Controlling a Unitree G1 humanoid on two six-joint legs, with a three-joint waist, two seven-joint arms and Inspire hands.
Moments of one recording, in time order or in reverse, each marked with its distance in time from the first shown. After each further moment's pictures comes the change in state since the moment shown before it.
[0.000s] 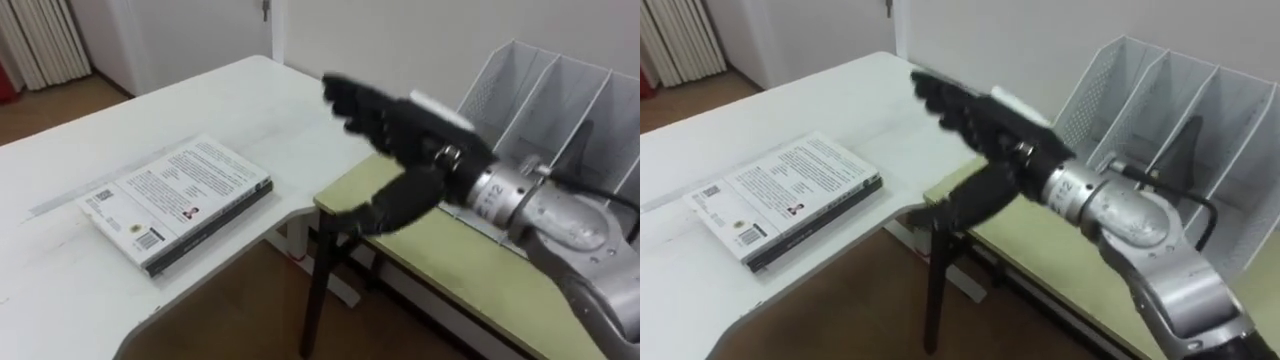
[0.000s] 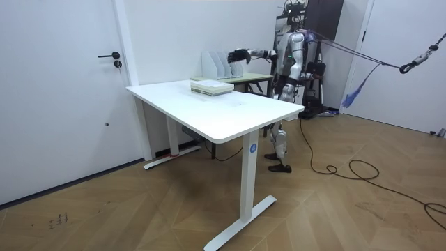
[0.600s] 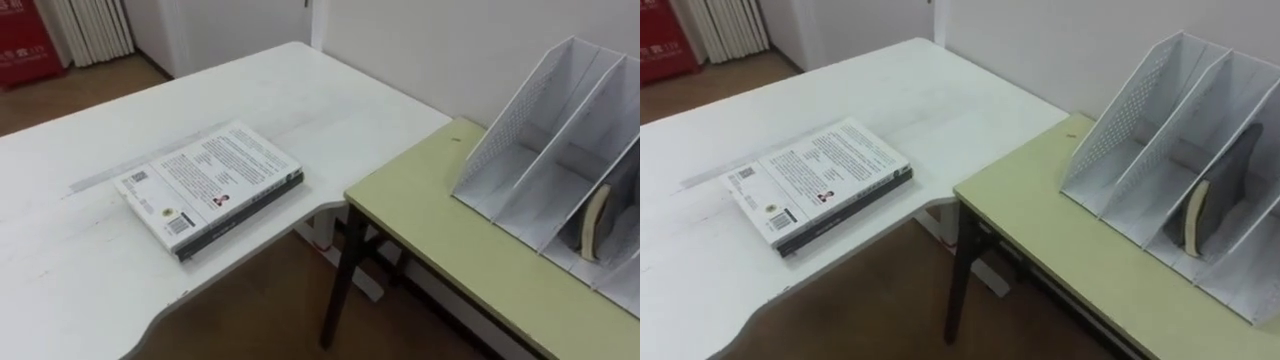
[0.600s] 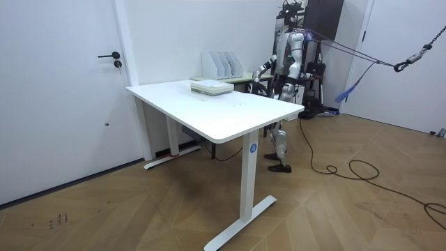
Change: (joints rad) left arm -0.065 -0.027 -0.036 0.069 -0.042 0.040 -0.009; right arm 0.267 0.124 0.095 0.693 -0.521 0.095 0.235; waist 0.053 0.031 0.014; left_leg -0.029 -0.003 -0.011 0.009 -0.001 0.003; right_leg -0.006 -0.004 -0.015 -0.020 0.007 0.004
